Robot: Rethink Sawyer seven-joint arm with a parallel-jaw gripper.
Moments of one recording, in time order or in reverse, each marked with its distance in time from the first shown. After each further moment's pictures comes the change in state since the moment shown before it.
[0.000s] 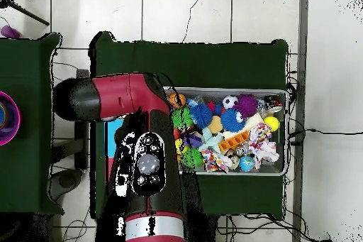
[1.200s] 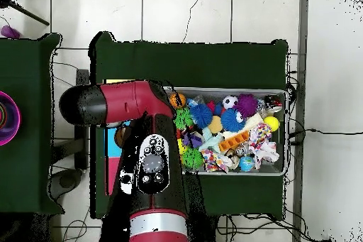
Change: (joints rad) arm -0.010 0.009 0.002 0.051 0.000 -0.002 0.000
